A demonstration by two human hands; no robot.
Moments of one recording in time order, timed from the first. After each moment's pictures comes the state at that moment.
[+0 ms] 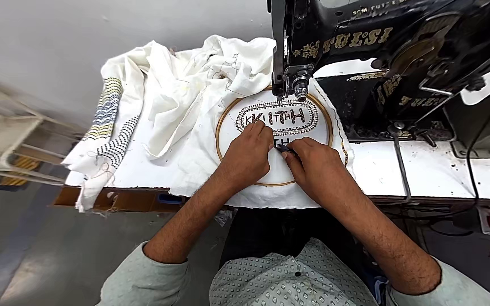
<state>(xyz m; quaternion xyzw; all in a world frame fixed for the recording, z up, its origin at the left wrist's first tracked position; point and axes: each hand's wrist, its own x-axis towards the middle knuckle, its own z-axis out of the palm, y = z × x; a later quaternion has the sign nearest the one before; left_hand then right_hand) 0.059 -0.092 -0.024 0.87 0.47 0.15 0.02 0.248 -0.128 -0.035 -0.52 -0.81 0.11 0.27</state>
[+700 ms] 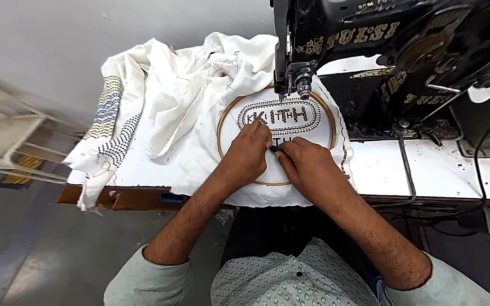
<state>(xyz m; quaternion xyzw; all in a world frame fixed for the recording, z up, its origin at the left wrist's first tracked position) 0.050 -0.092 -0.027 0.85 0.47 0.19 0.10 0.235 -0.125 -0.040 -0.48 -0.82 0.11 0.28</state>
